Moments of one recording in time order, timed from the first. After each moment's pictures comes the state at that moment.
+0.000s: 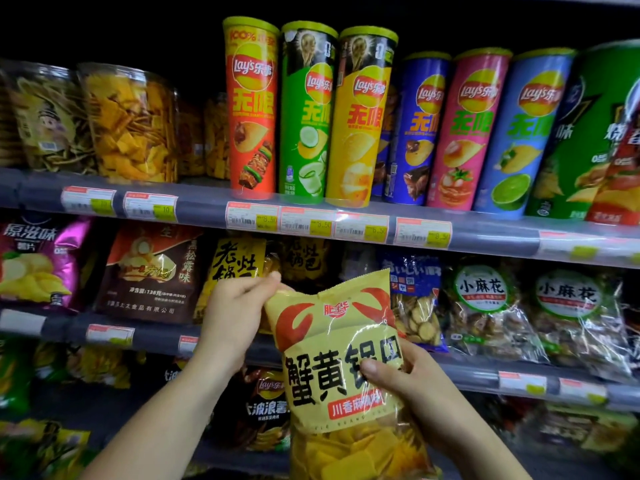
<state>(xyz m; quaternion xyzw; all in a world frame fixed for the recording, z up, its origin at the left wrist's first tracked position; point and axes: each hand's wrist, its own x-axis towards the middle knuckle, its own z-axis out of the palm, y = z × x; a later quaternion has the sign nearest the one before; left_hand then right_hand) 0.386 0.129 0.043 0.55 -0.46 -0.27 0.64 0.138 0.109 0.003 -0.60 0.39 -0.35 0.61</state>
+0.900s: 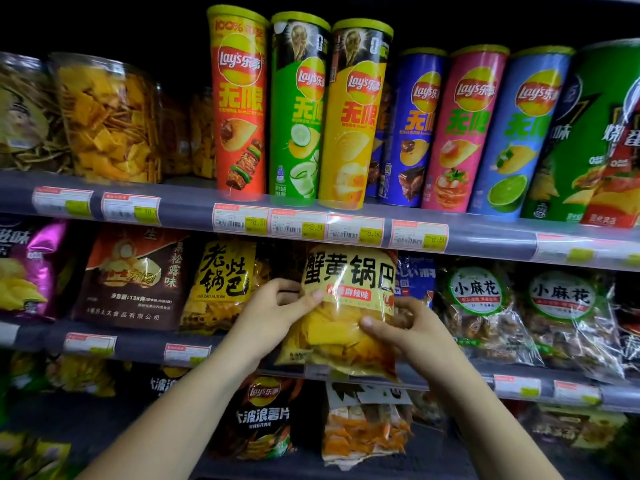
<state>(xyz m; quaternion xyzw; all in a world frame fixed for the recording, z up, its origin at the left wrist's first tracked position) 0.372 0.089 0.030 0.58 -0.52 -0.37 0.51 0.145 0.065 0.031 -0.61 0.50 -0.41 0.46</state>
